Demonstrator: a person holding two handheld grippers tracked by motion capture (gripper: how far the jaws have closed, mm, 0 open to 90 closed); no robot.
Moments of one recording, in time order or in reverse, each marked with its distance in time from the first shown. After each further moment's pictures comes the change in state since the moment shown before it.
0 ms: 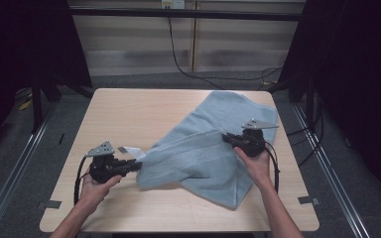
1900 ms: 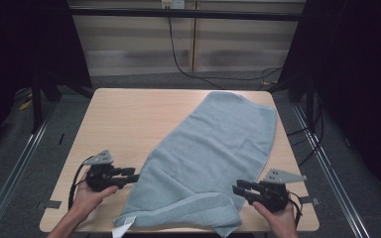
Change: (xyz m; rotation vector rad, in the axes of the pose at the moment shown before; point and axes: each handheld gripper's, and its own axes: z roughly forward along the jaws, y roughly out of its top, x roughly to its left) left arm 0.003 -0.016 0.017 0.152 0.008 0.042; right arm 0.046 -0.090 -0.084 0.065 0.161 0.033
